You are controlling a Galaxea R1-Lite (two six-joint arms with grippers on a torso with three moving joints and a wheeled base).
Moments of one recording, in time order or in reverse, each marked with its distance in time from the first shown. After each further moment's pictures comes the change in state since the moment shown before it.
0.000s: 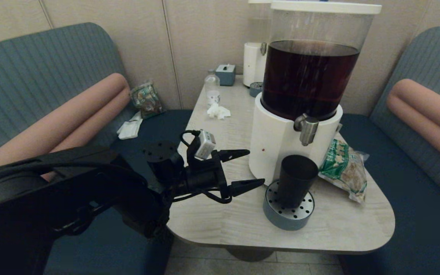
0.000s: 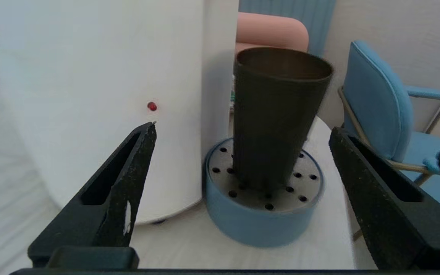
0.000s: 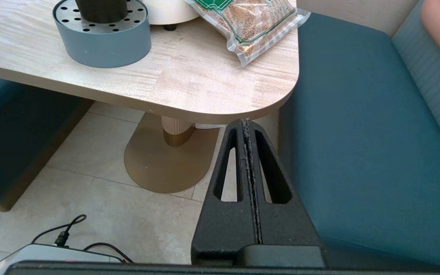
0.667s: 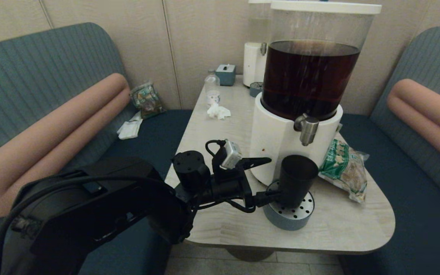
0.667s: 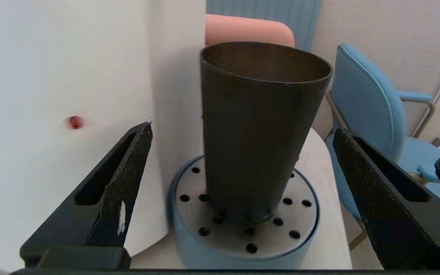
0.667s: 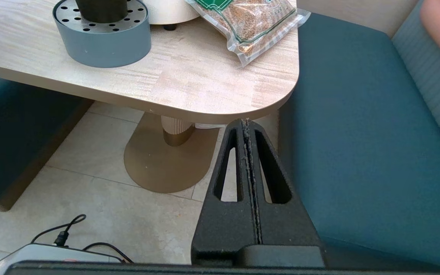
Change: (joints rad) left arm -0.112 0.097 -0.098 0.000 0.063 -0.005; right arm 0.000 0.000 0.000 0.000 0.000 0.000
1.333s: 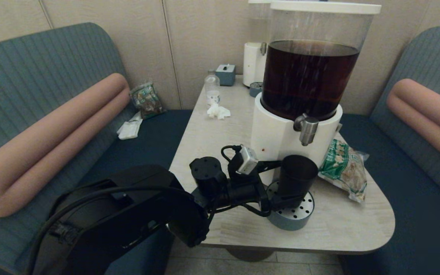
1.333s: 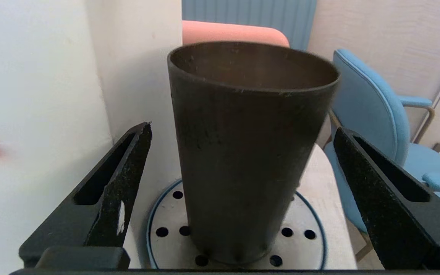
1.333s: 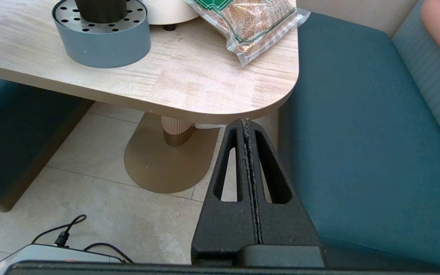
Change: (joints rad) left arm -0.058 0.095 -0.128 0.000 0.039 -0.001; right arm 0.000 0.000 0.000 0.000 -0.001 0.000
